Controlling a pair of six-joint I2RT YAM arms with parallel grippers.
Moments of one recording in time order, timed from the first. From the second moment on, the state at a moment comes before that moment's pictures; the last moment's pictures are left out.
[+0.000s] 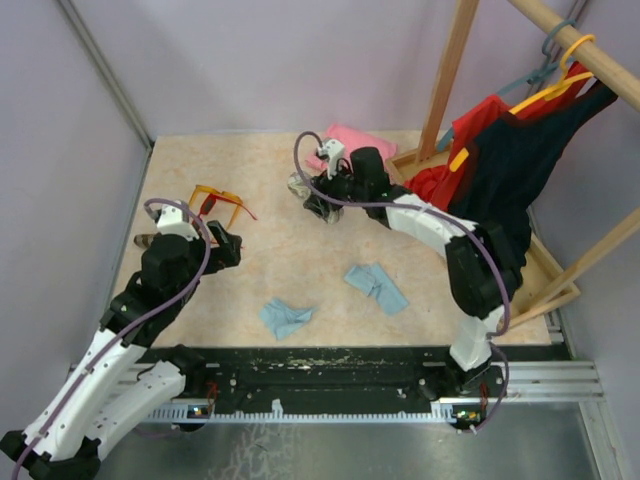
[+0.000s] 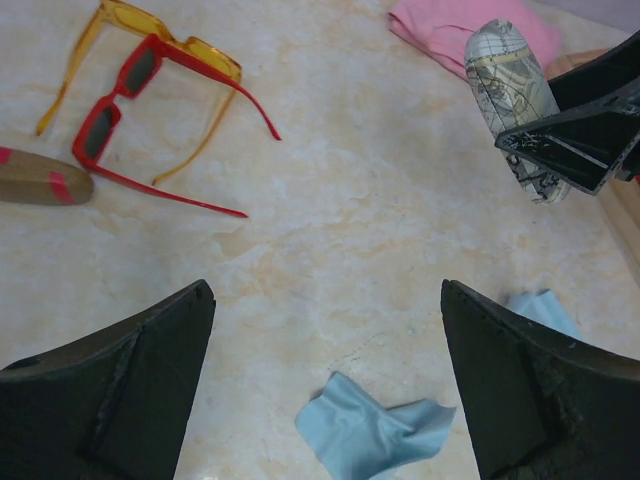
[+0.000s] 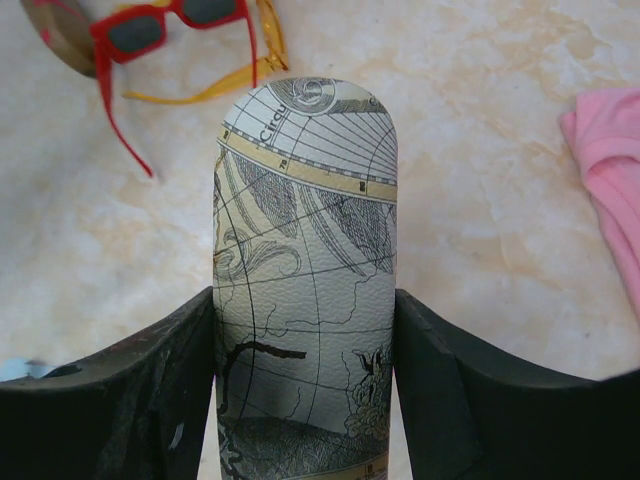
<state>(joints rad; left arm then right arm) -0.55 0.63 0.80 -0.56 -0.43 -0.48 0.55 1.89 1.43 -0.04 -0.45 -0.14</state>
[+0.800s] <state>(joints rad) -0.55 0.58 0.62 -0.01 0.17 -0.45 0.57 0.92 0.60 0.63 -0.56 0.46</state>
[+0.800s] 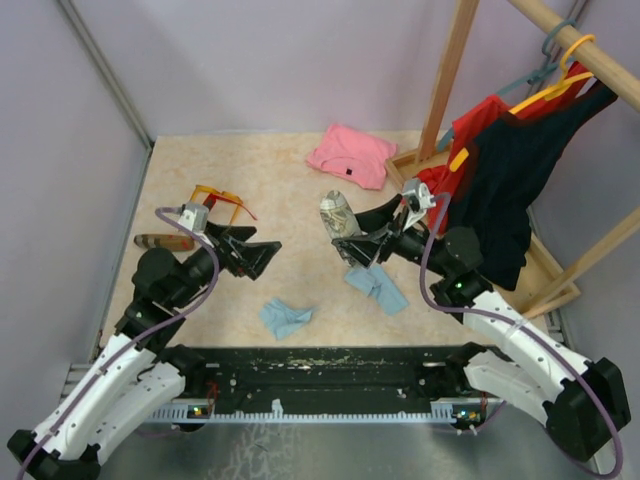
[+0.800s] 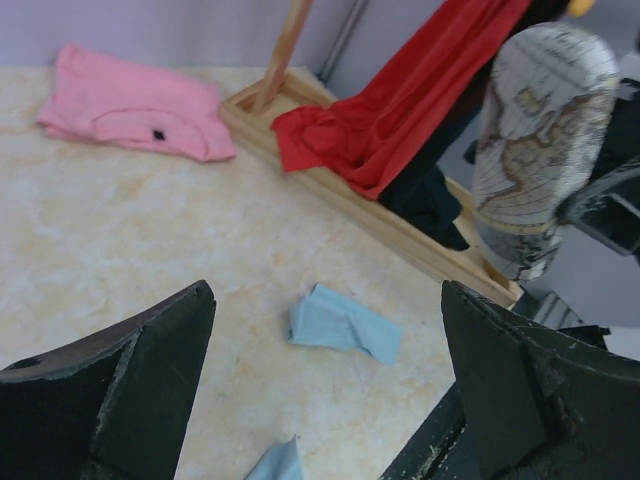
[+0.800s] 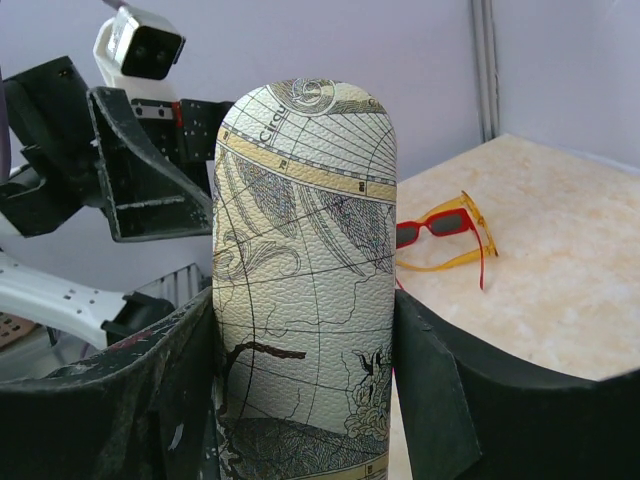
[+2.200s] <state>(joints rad) -0.55 0.61 0.73 -0.37 -0.36 -0.50 1.04 1.72 0.95 -0.19 0.64 0.79</state>
